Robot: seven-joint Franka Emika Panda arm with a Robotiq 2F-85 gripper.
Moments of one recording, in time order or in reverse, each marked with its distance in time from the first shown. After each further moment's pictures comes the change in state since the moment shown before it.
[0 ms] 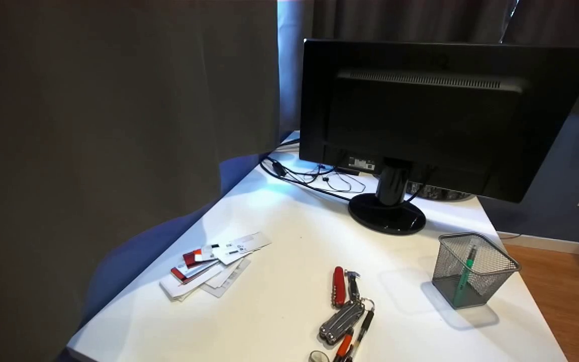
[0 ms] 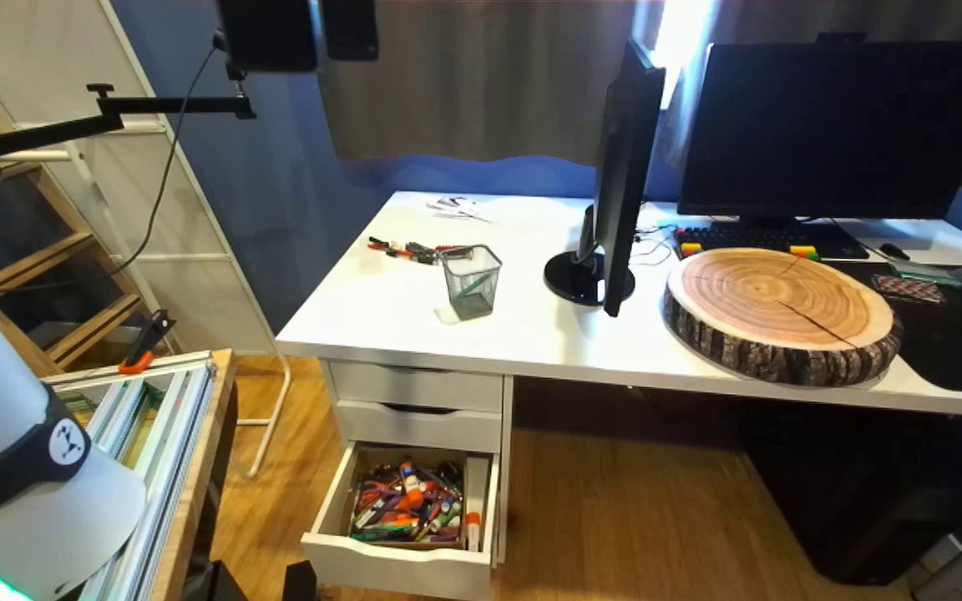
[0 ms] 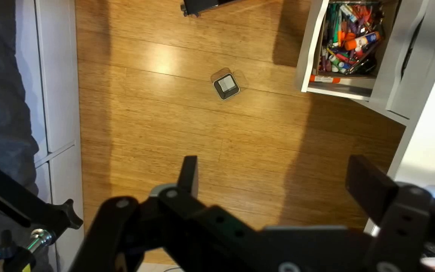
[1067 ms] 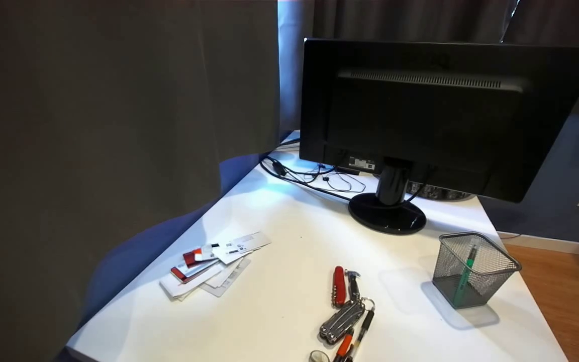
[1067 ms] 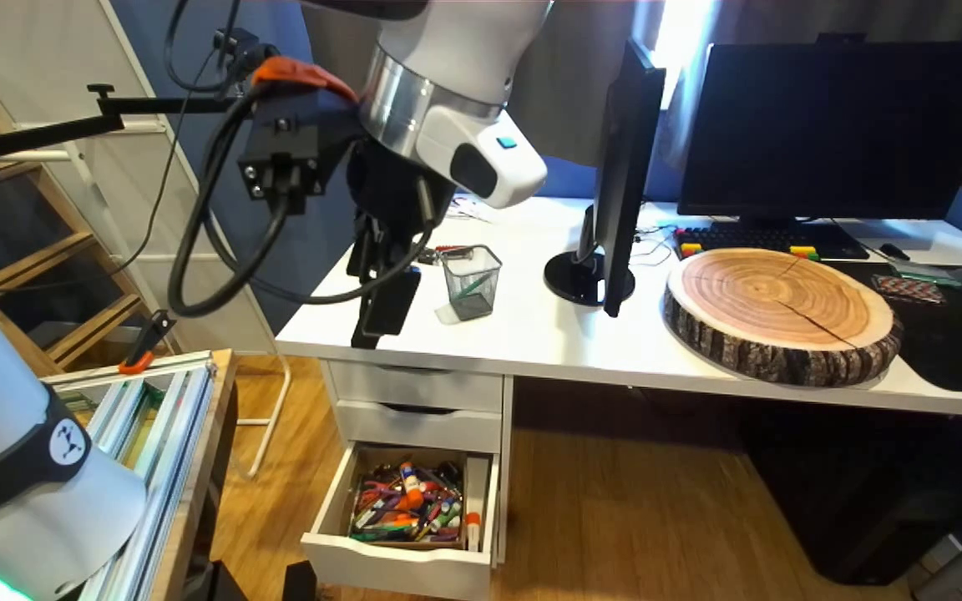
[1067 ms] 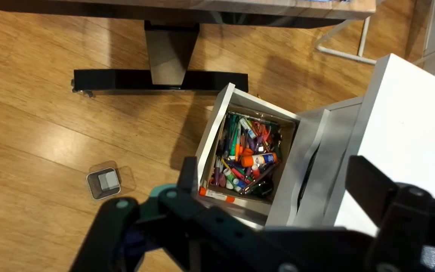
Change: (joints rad) arm 0.249 0.382 0.037 -0.243 0.314 0.251 -0.107
